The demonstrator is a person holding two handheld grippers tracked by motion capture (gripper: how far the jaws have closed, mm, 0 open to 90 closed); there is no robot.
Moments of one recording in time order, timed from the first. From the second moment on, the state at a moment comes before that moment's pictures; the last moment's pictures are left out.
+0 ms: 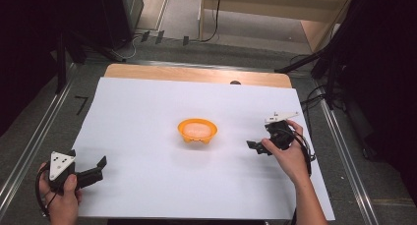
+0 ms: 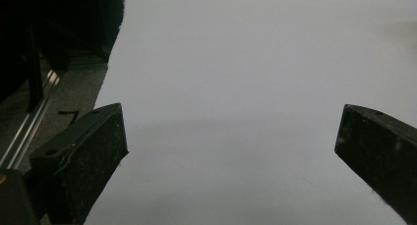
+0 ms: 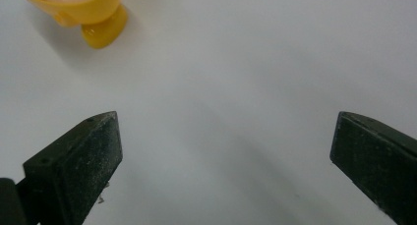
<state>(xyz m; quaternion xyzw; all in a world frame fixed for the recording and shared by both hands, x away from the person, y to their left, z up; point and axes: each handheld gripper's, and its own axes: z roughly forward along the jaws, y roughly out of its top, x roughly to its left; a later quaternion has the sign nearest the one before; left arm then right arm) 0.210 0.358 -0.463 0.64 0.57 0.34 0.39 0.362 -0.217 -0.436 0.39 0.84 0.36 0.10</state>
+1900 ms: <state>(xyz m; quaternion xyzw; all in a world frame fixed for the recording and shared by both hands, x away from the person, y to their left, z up) 0.209 0.357 -0.463 0.64 0.56 0.35 0.38 0.226 -0.353 -0.488 0.49 0.74 0.43 0.18</state>
